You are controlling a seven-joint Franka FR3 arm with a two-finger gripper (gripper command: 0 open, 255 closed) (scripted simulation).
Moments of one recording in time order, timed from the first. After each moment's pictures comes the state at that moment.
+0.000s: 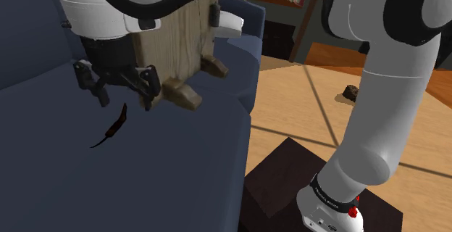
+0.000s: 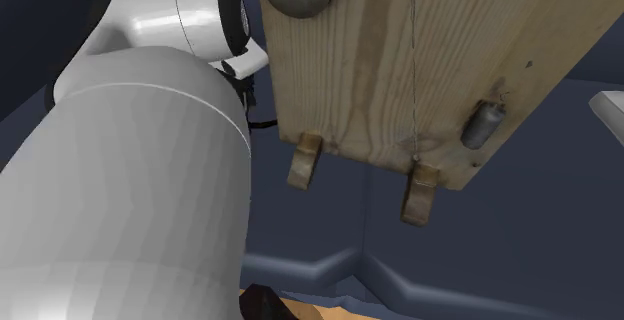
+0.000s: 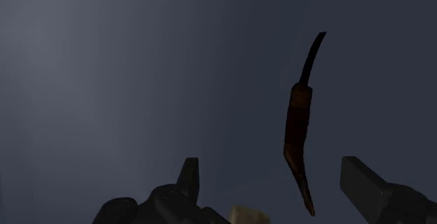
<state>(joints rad) -0.02 0.30 0.95 -1.58 -0.30 1.71 1.76</state>
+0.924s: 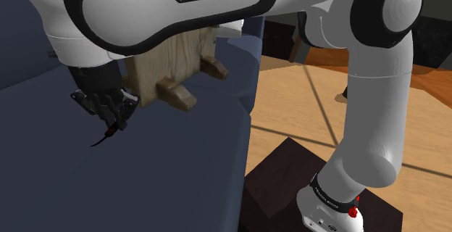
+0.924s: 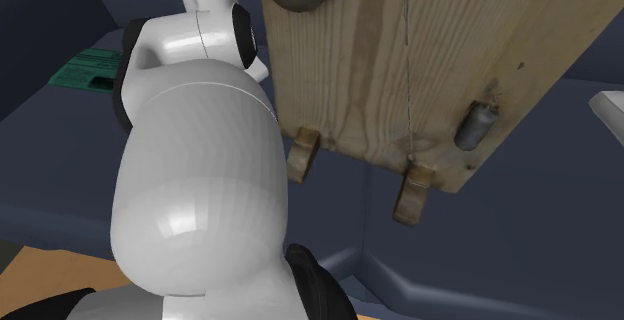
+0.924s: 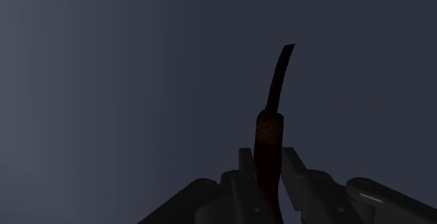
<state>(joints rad) 0.08 0.45 0.90 -1.53 -0.41 1.75 1.88</state>
